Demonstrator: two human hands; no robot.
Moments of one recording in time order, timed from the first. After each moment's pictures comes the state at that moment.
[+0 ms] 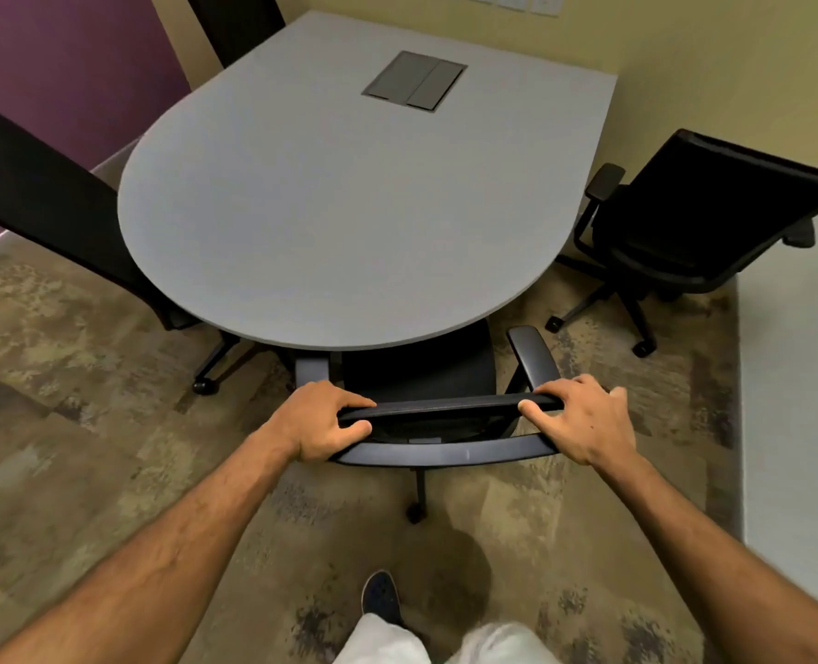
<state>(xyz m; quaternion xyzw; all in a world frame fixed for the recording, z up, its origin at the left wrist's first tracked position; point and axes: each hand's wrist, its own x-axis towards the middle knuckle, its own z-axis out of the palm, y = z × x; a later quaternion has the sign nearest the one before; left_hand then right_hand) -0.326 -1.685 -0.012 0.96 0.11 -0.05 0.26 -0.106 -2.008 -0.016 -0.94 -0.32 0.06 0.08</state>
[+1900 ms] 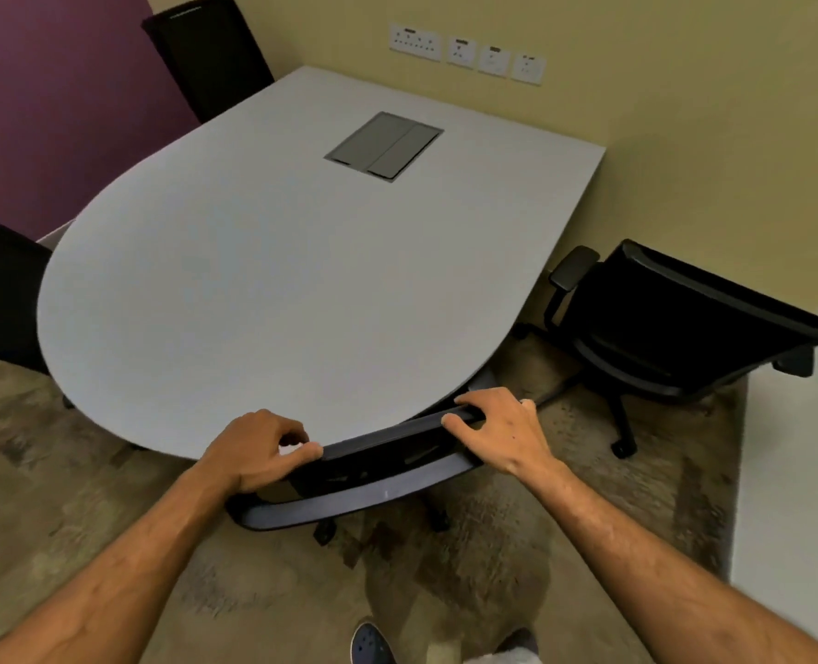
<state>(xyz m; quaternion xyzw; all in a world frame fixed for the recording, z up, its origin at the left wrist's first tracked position) -0.020 -1.726 0.014 0.94 0.25 -0.09 0.22 0.241 -1.980 0.022 -0.87 -0.41 0.16 0.20</state>
